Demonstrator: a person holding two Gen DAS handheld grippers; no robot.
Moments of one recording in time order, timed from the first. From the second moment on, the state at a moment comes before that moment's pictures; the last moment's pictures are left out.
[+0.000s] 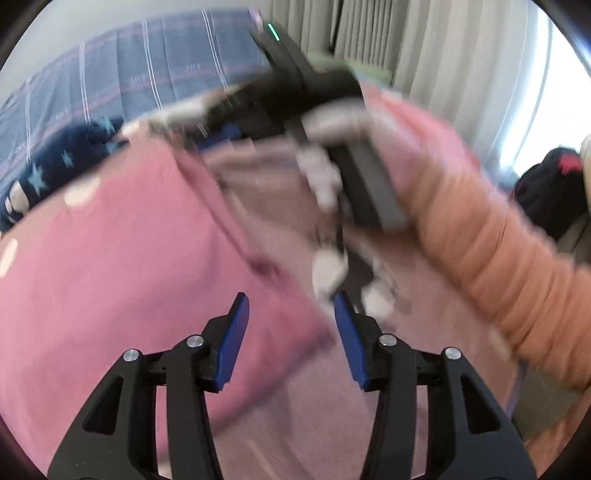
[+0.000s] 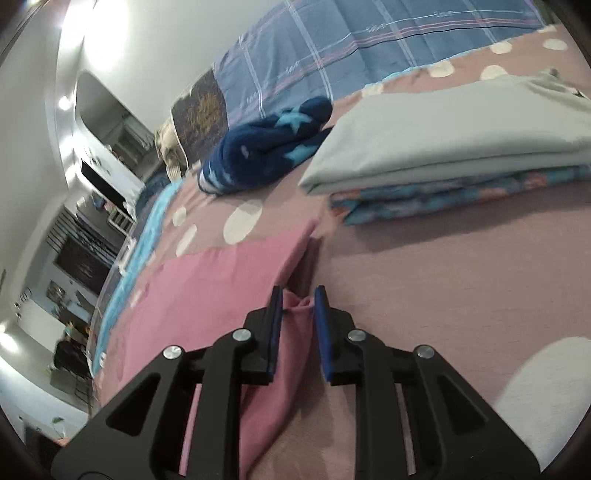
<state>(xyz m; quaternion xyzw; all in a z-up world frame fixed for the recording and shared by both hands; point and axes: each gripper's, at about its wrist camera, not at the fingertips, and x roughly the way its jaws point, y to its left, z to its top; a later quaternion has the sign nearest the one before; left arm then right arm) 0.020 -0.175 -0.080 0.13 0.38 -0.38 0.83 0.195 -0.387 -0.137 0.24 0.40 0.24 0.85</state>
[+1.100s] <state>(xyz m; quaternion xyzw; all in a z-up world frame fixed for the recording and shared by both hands) 0.180 -0.152 -0.124 -0.09 0.42 -0.34 0.83 0.202 -0.374 -0.143 0.23 0.42 0.27 0.84</state>
